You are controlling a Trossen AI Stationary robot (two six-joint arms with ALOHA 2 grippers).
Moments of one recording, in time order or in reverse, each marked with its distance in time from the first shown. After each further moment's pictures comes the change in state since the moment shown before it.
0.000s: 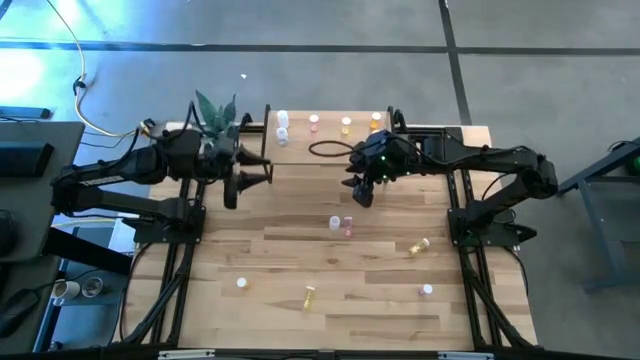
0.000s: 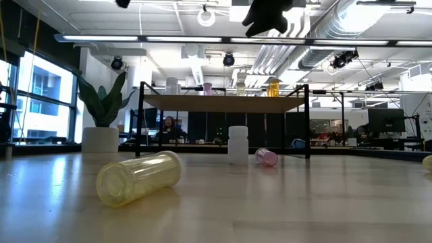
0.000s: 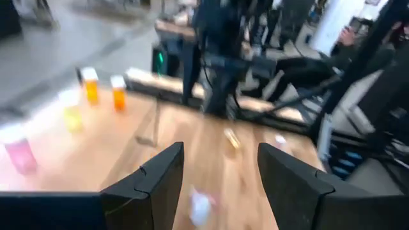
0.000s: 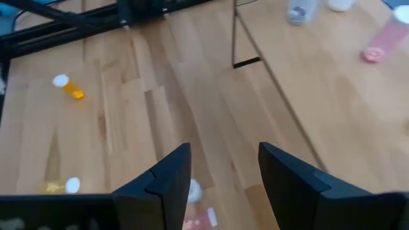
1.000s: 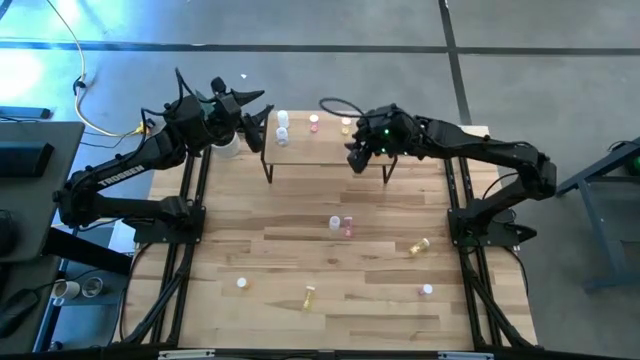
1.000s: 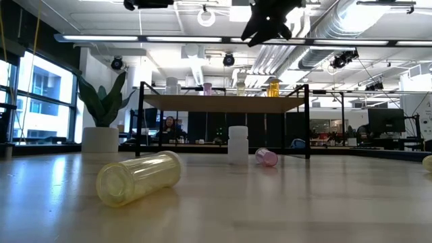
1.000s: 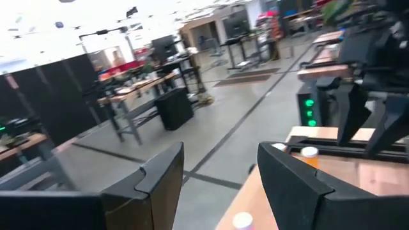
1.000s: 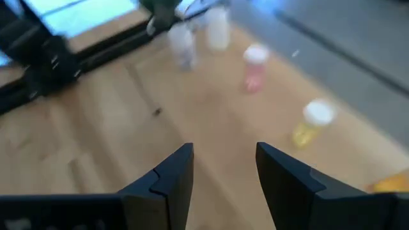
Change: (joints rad) left arm 0.379 0.135 0.000 0.392 -0.173 0.494; right arm -0.171 -0.002 0.000 0.072 0.139 0.088
